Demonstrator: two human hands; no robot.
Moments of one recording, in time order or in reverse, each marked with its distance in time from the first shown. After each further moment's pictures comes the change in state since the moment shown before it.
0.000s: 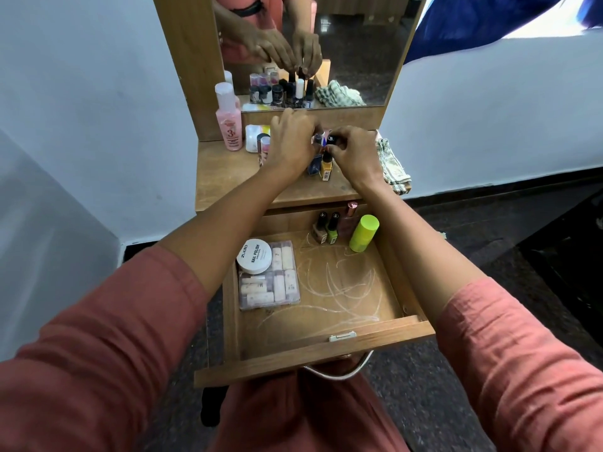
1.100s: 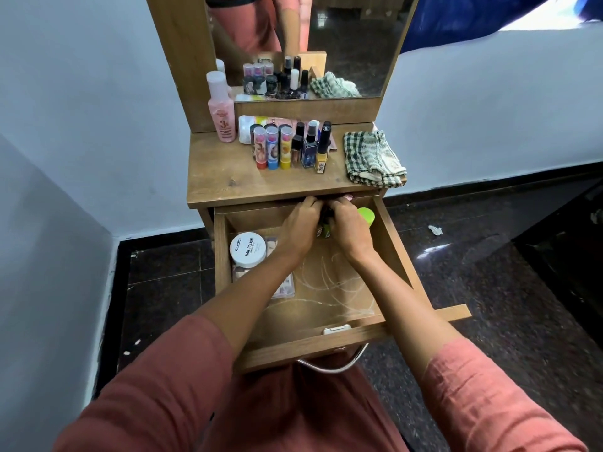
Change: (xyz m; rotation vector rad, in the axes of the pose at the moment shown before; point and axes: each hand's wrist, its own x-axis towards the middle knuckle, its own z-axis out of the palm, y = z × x) left_hand -0.102 0.000 0.091 -0.166 -0.262 -0.064; right_hand -0.090 0.057 0.044 -0.315 -0.215 0.055
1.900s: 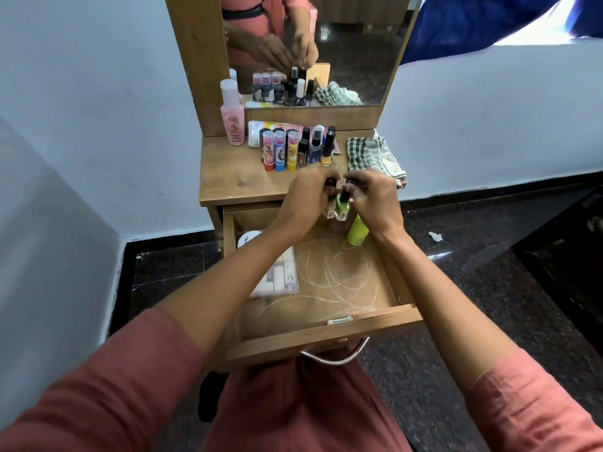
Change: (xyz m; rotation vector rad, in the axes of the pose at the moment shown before) left_hand -0.003 0.033 -0.071 -0.241 0.194 0.094; right_hand -0.005 -0.012 -0.063 0.262 0.302 -0.087
